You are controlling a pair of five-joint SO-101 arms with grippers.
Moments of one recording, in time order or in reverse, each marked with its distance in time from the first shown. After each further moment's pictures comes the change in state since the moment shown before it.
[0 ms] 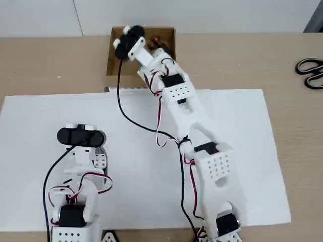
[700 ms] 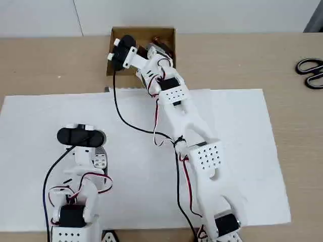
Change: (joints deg) left arm 0.0 0.0 0.0 0.0 0.0; right arm -0.2 12.2 -12.7 -4.4 9.4
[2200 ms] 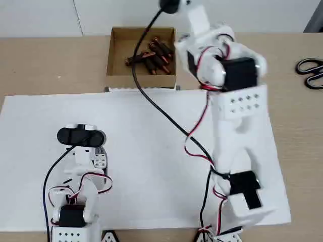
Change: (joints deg) left arm 0.0 0.0 0.0 0.0 0.0; right arm 8.7 -53.9 -0.4 63.6 -32.1
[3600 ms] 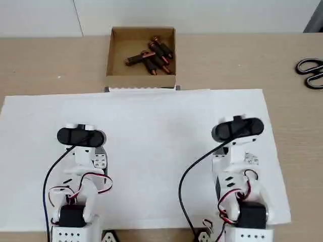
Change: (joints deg) left arm 0.0 0.0 0.0 0.0 0.0; right arm 15.1 -98.8 124.3 -20.0 -6.6
